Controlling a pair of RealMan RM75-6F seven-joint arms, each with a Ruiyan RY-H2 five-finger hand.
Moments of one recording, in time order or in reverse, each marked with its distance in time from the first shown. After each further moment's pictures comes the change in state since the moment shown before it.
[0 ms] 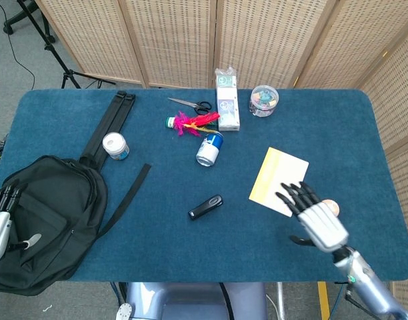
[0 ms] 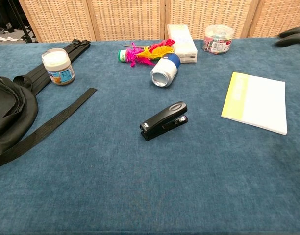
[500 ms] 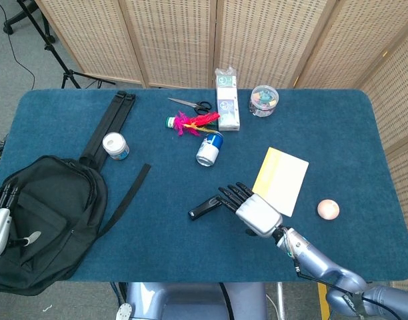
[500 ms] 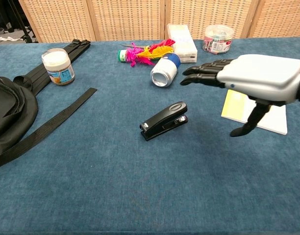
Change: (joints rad) left arm -0.015 -0.001 -0.024 0.004 -0.058 -0.040 -0.004; right arm 0.251 -0.207 0.078 0.012 0.123 -0.346 -0.281
